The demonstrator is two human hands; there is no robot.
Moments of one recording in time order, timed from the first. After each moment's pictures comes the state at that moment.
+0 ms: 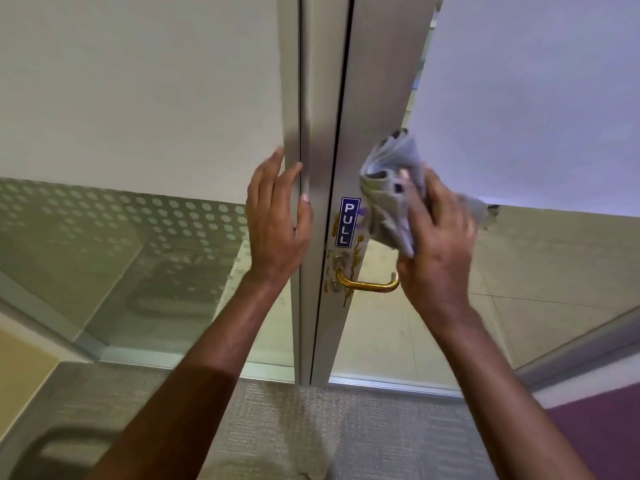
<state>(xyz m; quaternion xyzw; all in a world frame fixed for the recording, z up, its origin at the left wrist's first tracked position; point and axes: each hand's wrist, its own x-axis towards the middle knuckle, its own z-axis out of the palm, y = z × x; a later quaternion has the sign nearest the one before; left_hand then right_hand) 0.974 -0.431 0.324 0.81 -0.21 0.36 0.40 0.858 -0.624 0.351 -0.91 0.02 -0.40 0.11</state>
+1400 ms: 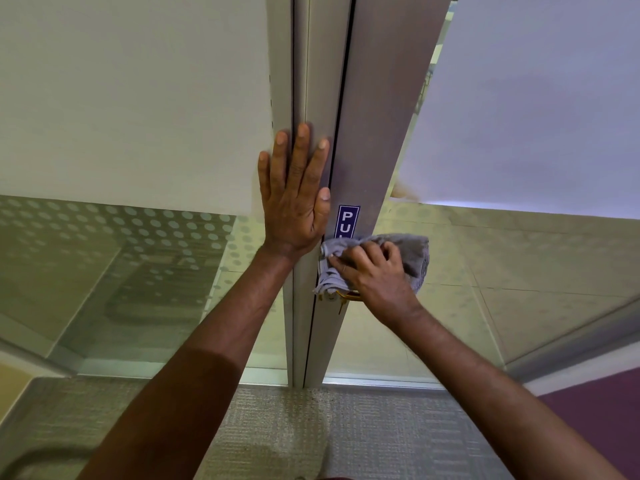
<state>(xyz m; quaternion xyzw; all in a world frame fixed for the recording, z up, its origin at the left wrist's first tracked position) 1.056 -0.470 0.305 0.77 -0.29 0.48 0.29 0.932 -0.633 0.242 -0.96 -0.11 -0.20 -0.19</state>
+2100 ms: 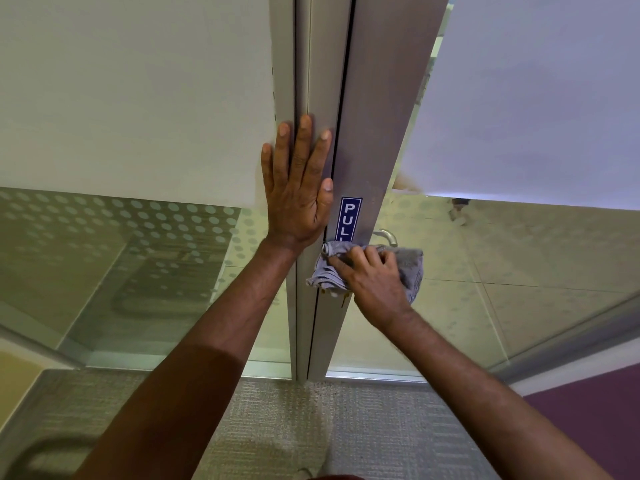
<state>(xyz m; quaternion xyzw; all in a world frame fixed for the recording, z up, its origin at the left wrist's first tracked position) 1.054 -0.470 0.306 0.77 -0.29 0.48 0.30 0.925 -0.614 0.232 -0.98 -0.06 -0.13 -0.12</state>
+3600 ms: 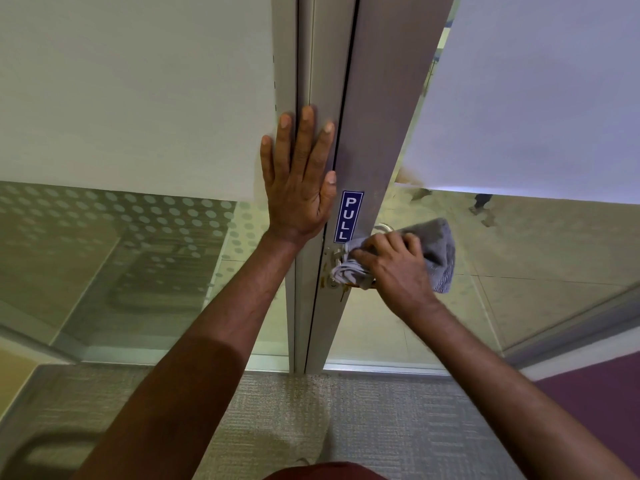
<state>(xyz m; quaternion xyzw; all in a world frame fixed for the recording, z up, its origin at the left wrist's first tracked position) 1.058 -0.472 0.302 0.78 -0.28 0.49 0.28 0.914 -0.636 0.262 -0.99 -0.01 -0.11 -0.13</state>
